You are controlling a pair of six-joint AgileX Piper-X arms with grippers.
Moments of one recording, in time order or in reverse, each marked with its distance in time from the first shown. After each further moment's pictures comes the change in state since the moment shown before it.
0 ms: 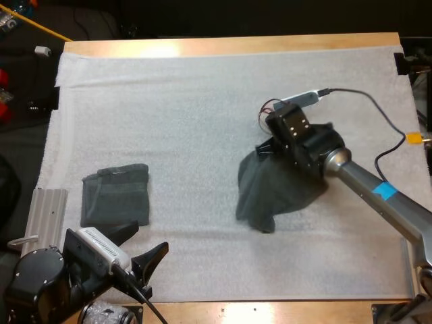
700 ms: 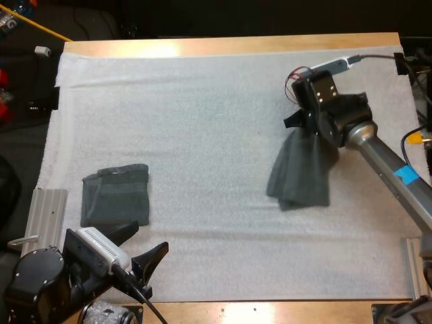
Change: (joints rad) left arm 0.000 0.000 0.000 0.000 0.000 0.000; right arm -0.118 0.000 -0.208 0.207 0.090 -0.120
